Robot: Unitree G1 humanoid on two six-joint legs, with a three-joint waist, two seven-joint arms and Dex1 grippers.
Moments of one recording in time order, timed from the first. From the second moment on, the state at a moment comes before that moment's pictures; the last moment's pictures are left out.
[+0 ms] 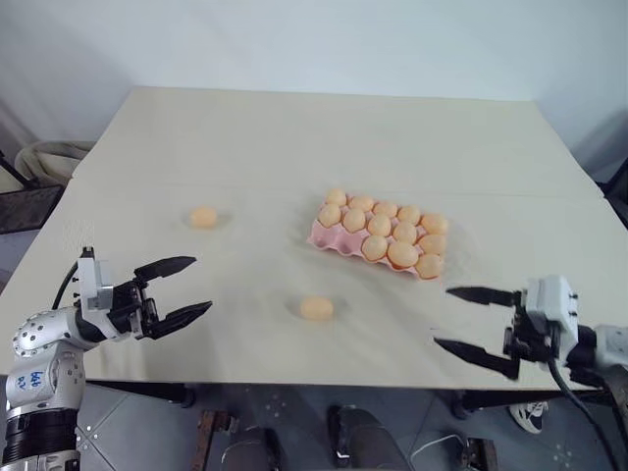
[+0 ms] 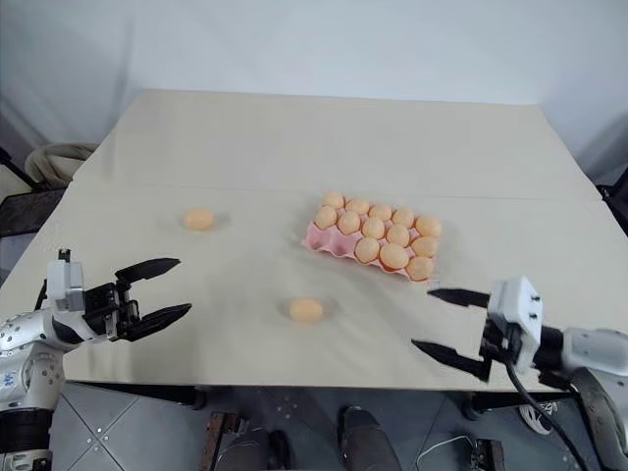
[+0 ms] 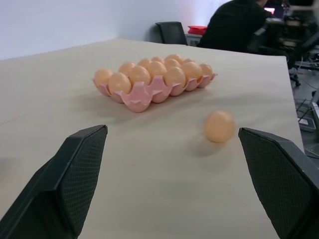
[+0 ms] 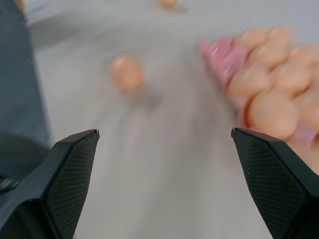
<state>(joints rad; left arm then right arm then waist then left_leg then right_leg) -0.14 0.66 0.37 0.17 -0.63 0.01 -1.32 0.21 -0.81 -0.38 -0.39 0.57 0.29 1.22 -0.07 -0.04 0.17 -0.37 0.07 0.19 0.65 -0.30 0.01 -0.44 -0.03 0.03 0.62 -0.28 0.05</state>
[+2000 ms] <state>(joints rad) -0.09 0.67 0.39 0.12 -0.64 -0.01 -1.28 -0.41 -0.42 0.35 -0.11 0.21 0.41 0.90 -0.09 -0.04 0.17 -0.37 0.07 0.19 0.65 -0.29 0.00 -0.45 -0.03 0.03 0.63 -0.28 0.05</state>
